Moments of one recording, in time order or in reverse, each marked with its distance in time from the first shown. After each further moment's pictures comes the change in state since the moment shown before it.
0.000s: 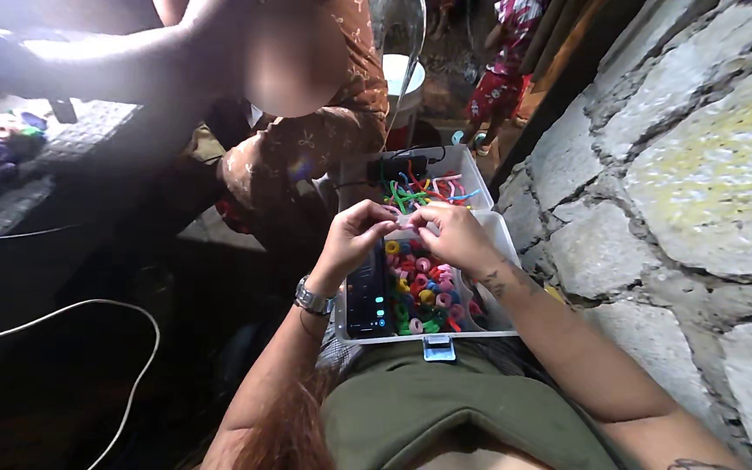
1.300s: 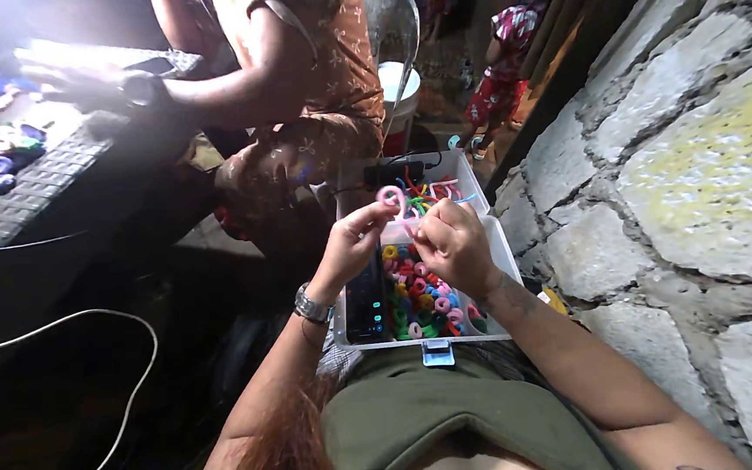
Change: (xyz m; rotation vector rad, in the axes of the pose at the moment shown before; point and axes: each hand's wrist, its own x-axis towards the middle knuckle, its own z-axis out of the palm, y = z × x) left_hand 0.002 0.002 0.004 0.207 -0.011 0.034; right_hand -0.012 -0.012 0.005 -0.225 0.524 -0.499
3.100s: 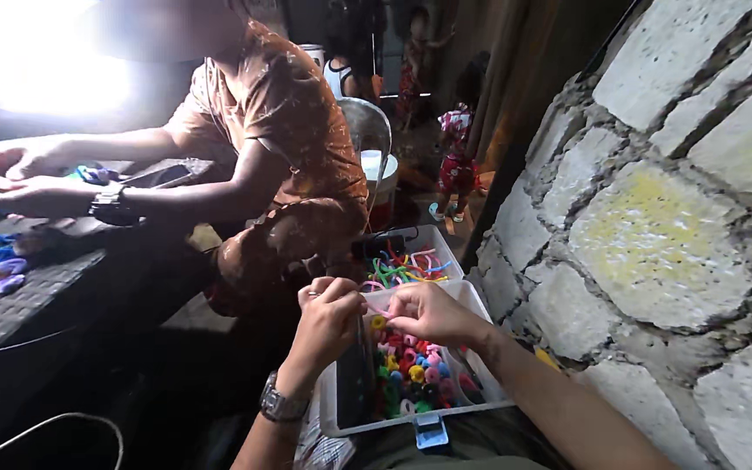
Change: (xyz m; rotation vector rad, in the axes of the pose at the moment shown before) left_hand -0.004 0.008 -0.019 0.695 0.057 0.250; right_hand 0.025 0.009 -0.024 0.545 -0.646 0.437
